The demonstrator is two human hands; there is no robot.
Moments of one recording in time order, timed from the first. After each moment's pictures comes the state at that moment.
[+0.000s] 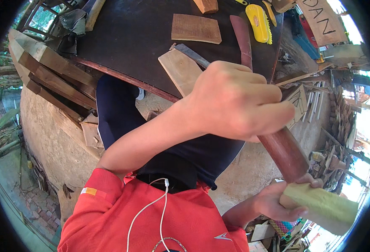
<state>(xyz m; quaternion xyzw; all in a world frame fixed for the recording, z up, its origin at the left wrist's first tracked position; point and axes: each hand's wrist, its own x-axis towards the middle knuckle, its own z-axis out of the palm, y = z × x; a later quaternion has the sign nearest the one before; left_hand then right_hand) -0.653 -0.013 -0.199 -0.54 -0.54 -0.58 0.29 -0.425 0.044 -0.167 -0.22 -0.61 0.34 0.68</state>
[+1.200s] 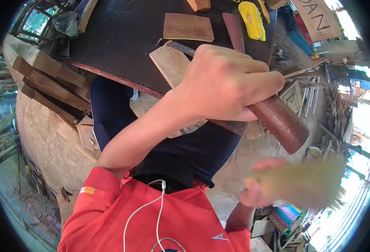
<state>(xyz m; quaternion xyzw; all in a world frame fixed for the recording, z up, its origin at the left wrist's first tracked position) -0.670 -0.008 -0.205 -0.52 -0.57 -0.59 0.24 -0.408 0.035 -0.176 -0.14 -0.67 0.40 0.61</state>
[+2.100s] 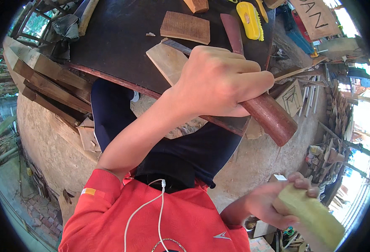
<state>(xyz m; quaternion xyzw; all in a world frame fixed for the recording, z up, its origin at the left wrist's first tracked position) -0.675 -0.011 -0.208 -0.56 -0.58 -0.54 0.24 -0.416 0.032 -0.183 -0.09 -0.57 0.49 0.65</state>
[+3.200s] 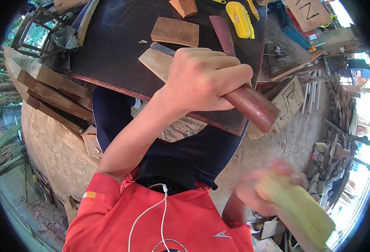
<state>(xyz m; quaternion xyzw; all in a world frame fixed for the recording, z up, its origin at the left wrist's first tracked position) -0.679 -0.009 -0.211 -0.56 -0.58 -0.53 0.26 -0.437 0.037 -0.211 -0.06 -0.60 0.35 0.72</state>
